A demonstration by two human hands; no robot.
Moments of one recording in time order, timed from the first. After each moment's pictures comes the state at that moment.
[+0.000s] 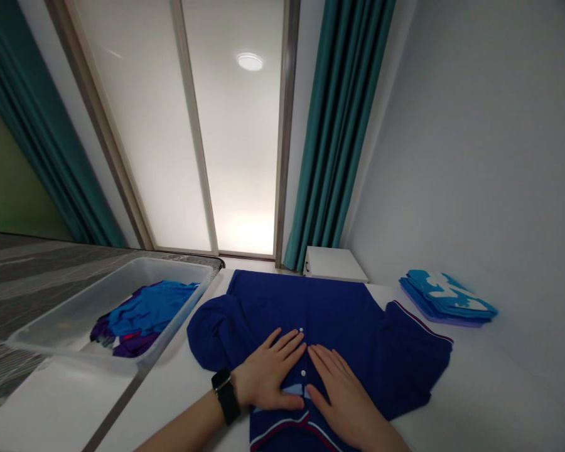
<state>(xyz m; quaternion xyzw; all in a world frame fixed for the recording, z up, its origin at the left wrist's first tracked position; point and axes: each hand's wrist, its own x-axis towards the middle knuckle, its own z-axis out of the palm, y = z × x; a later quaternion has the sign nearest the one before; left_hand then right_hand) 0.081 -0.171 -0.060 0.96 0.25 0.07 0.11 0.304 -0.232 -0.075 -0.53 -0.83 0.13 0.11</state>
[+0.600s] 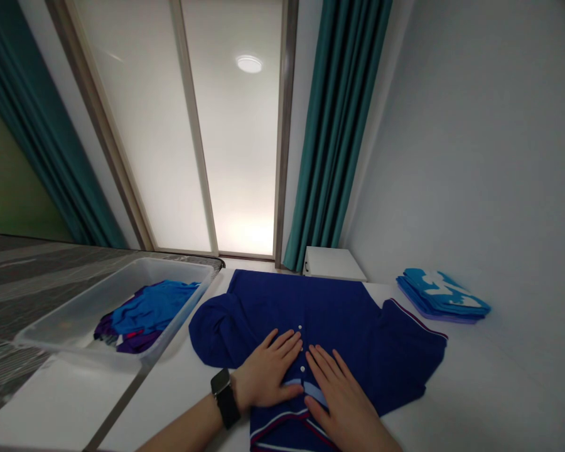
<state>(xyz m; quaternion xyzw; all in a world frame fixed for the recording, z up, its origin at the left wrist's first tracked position) 0.087 -0.186 -0.051 0.95 0.30 0.06 0.10 0.310 -0.247 -0.082 -0.51 -0.85 0.10 0.08</state>
